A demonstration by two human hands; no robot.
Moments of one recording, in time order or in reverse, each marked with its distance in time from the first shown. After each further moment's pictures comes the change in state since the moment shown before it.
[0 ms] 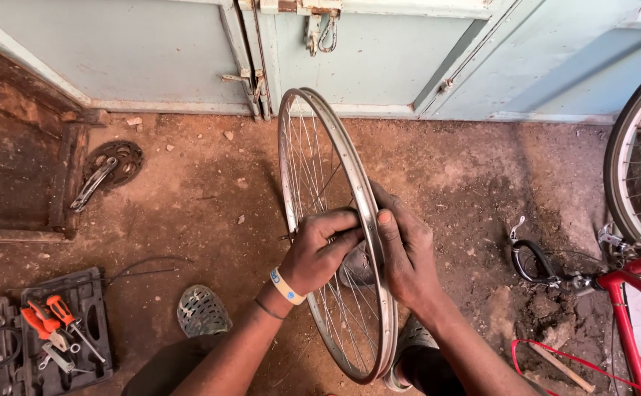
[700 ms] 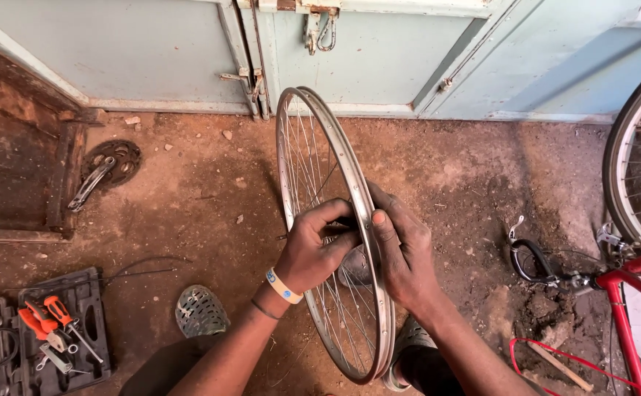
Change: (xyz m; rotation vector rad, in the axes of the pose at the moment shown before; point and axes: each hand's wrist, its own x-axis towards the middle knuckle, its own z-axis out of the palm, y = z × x) left_hand 0.001 0.019 0.002 -0.007 0.061 -0.027; right_hand 0.003 -0.003 0.002 -0.016 0.001 -0.026
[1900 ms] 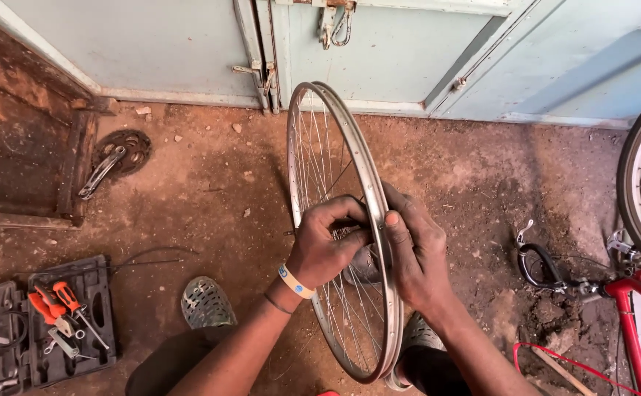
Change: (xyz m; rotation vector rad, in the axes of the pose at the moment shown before) left_hand -0.002 -0.033 -0.005 -0.011 0.036 0.036; right_hand 0.000 0.006 -0.004 -0.008 0.001 -0.028
